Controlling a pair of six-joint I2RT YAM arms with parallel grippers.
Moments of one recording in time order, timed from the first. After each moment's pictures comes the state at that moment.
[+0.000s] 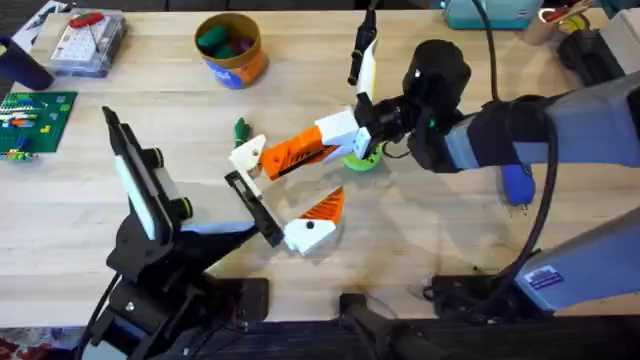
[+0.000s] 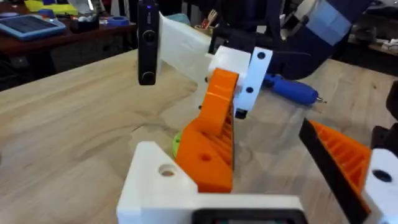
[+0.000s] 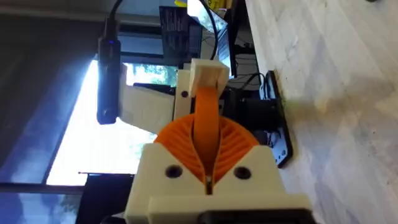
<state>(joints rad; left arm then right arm) -0.47 0.00 0.01 -0.05 0.48 -0.06 0.49 1.77 0.67 1.03 -1.40 1.39</state>
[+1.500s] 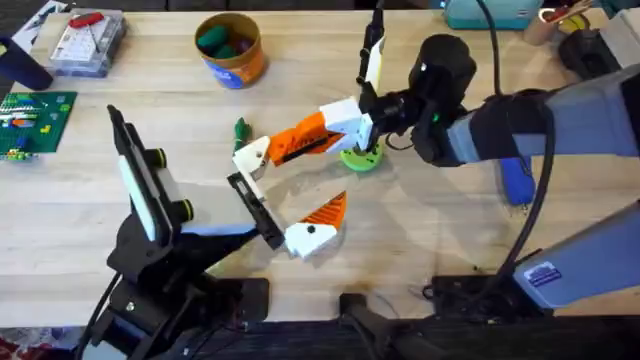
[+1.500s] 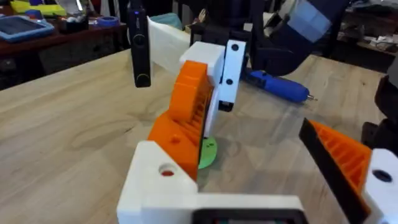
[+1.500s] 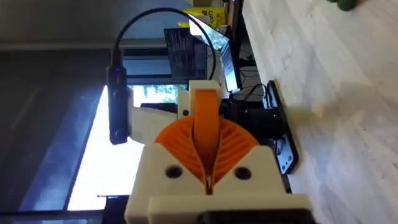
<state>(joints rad) -0.47 0.00 0.01 -0.05 0.51 -0.06 0.45 1.80 0.69 1.05 -1.38 1.49</state>
